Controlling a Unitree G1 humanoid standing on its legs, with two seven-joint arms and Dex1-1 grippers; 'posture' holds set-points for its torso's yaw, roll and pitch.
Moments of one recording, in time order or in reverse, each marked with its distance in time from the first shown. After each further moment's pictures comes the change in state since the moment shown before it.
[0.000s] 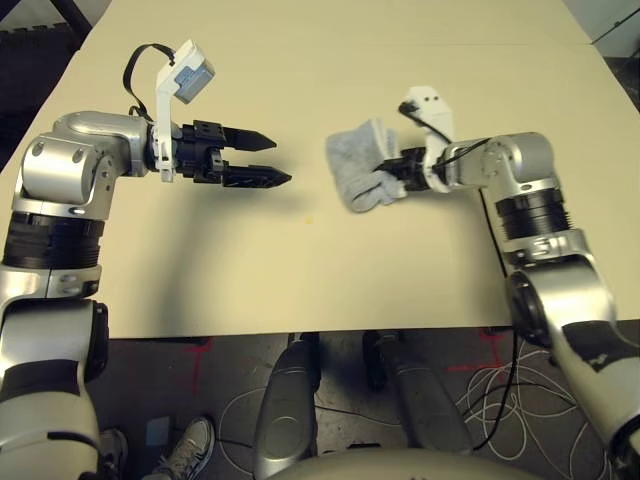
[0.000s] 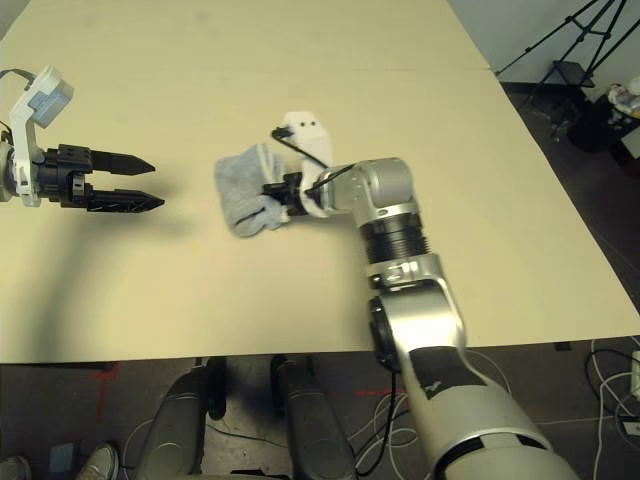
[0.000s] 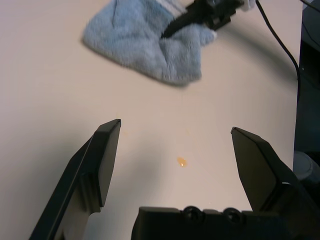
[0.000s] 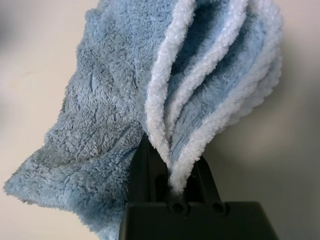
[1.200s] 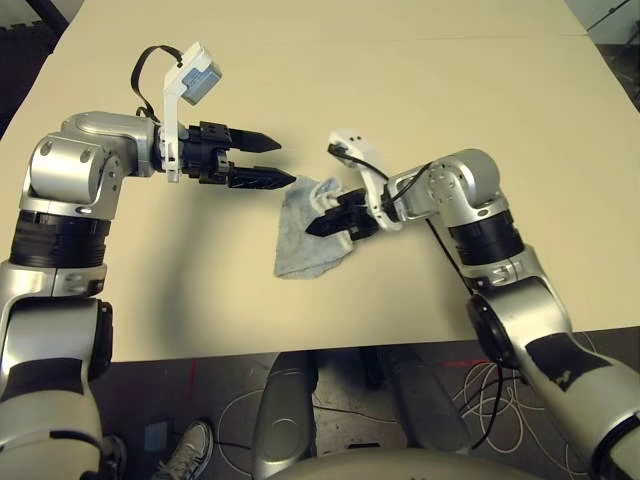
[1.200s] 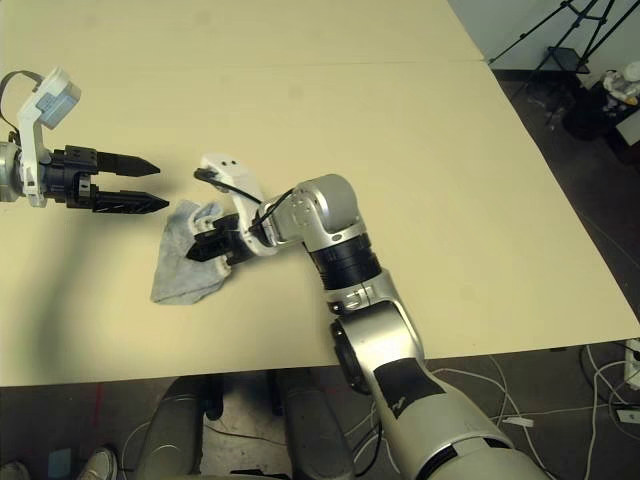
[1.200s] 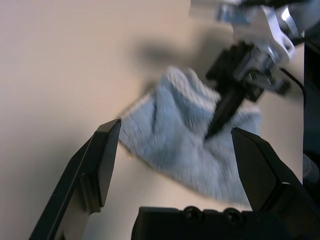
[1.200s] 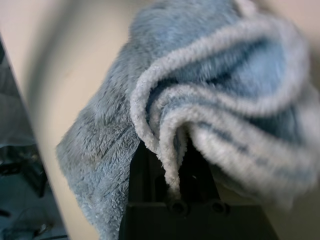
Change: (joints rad) left arm 0.000 -0.012 -0.013 -0.009 -0.001 0.006 0.010; right arm 0.108 0.122 0.120 -0.265 0.203 0.273 0.102
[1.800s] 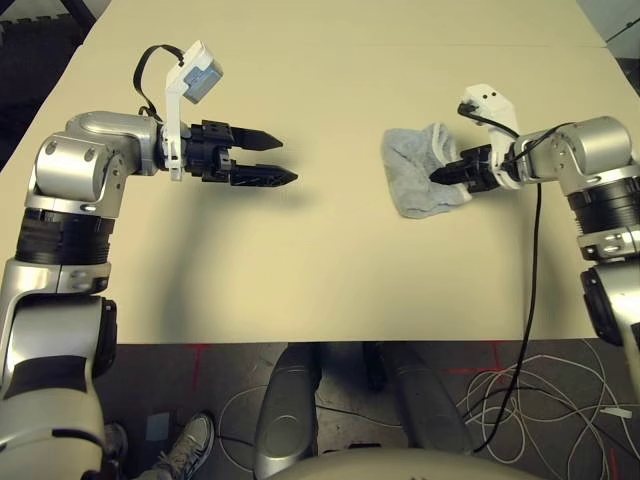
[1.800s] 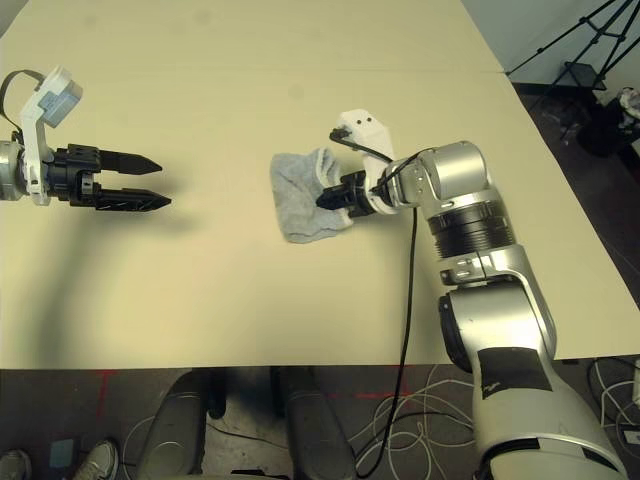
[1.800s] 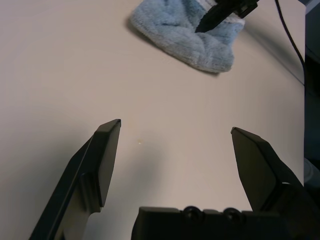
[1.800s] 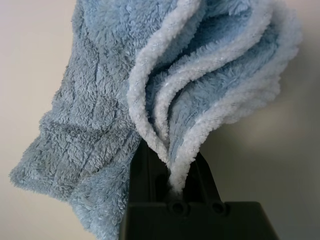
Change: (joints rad) left arm -0.020 -0.026 -0.003 0.059 0.008 -0.043 0.001; right arm -0.078 -0.413 0.098 0.175 -0.161 -0.158 0.185
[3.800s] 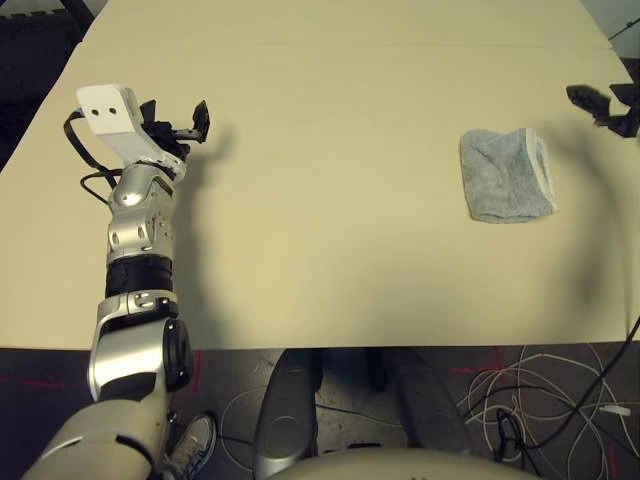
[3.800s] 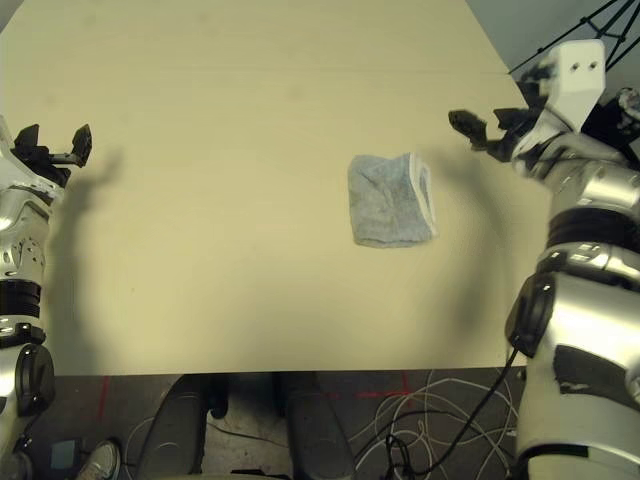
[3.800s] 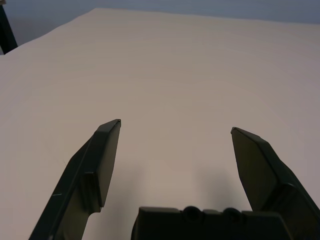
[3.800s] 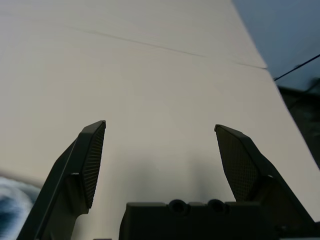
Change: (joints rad) left arm 0.158 -0.372 0.408 0.388 0.185 -0.803 1.088; right arm 0.075 -0.060 -0.505 0.667 -0.187 -1.302 -0.355
